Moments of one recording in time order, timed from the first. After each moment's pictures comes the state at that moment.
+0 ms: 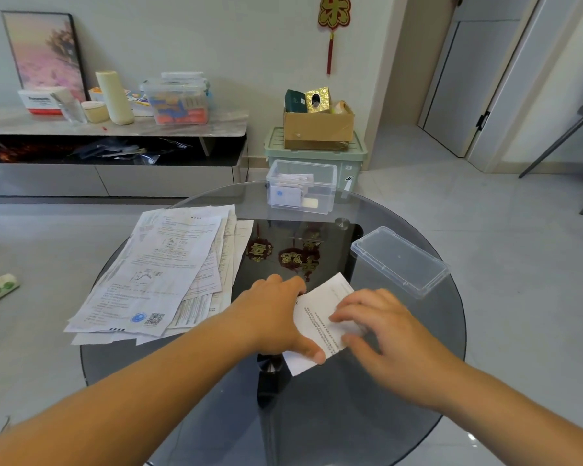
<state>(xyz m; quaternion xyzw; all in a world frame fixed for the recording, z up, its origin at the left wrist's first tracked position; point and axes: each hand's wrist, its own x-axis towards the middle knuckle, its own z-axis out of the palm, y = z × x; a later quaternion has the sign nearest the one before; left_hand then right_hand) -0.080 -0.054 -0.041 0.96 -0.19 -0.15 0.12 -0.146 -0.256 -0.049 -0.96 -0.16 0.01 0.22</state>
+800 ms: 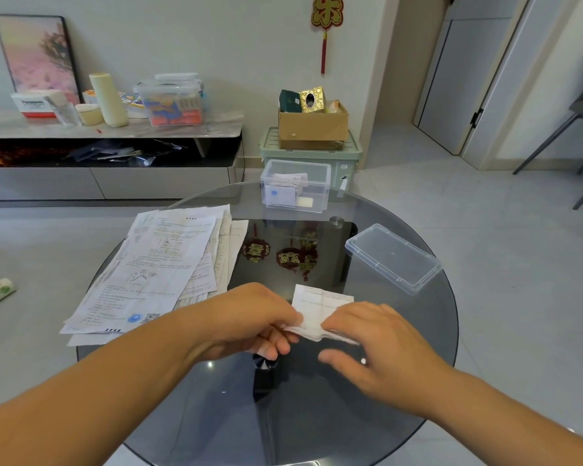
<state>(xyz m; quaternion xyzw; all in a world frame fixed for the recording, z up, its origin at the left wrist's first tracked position) -0.094 -0.034 -0.020 0.75 -0.03 -0.38 0.54 -0.153 -0.254 -0.059 -0.96 -0.22 -0.01 0.17</state>
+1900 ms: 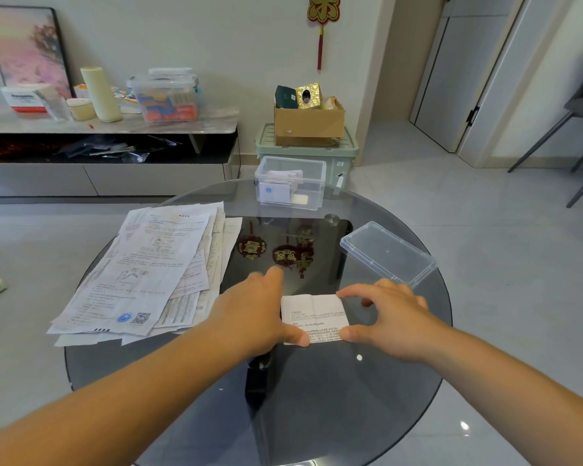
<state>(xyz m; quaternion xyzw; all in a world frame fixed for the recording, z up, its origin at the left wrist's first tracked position) -0.088 -0.057 -0.043 0.98 -0.14 -0.08 0.13 -0.119 -0.274 -0.047 -0.98 0.00 0.10 0.19</state>
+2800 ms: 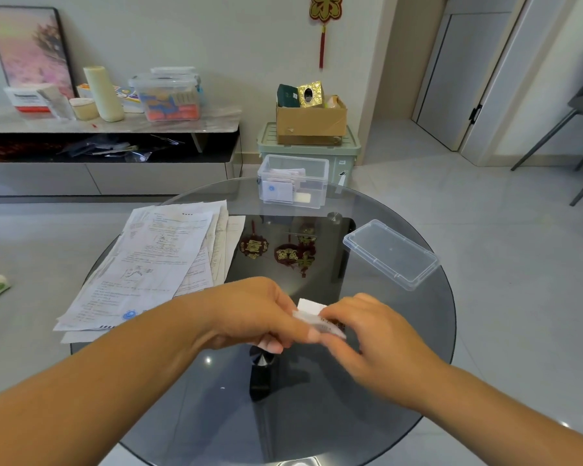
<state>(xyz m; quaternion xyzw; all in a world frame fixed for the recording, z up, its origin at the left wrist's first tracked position) -0.089 -0.039 -0.013 0.77 -0.10 -0.41 0.47 -0.152 -0.247 -0.056 -0.96 -0.19 -0.03 0.22</state>
